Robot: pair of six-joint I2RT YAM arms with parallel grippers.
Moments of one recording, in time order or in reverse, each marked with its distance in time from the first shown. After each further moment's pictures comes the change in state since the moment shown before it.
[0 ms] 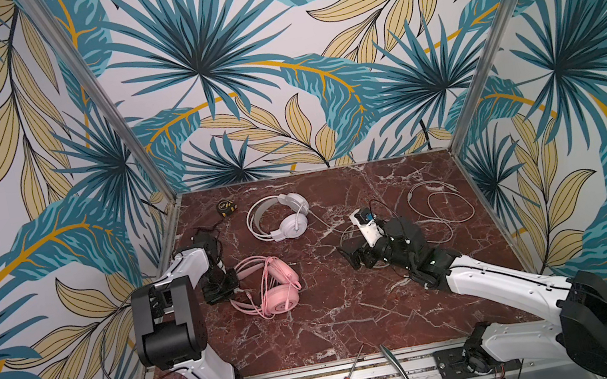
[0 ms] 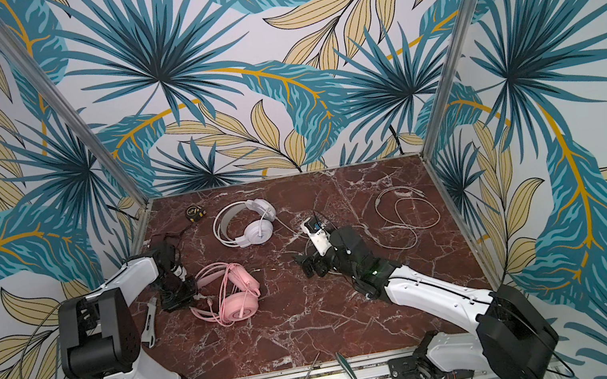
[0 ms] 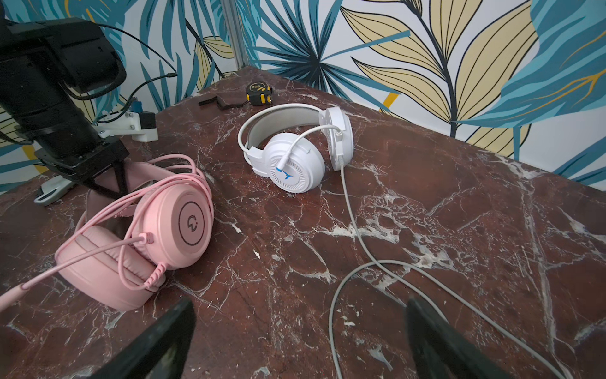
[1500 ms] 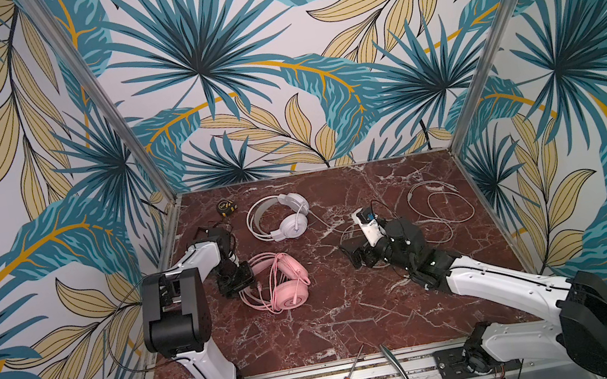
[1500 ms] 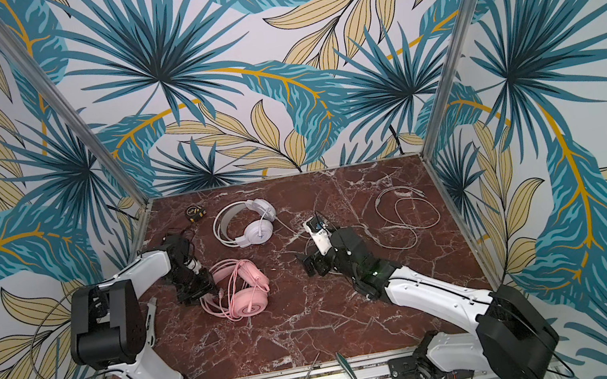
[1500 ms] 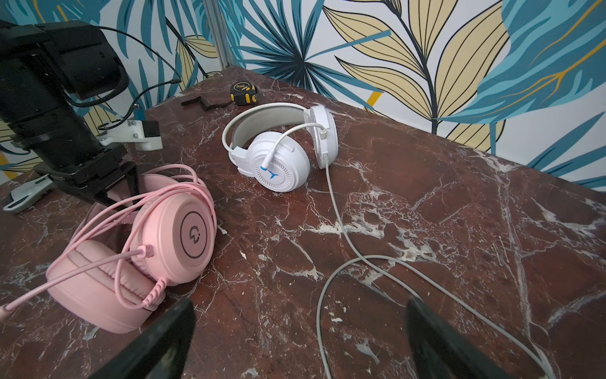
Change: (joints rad) left arm -0.101 0.049 0.047 0.019 0.127 -0.112; right arm 0.000 -0.002 -0.006 0.008 0.047 0.001
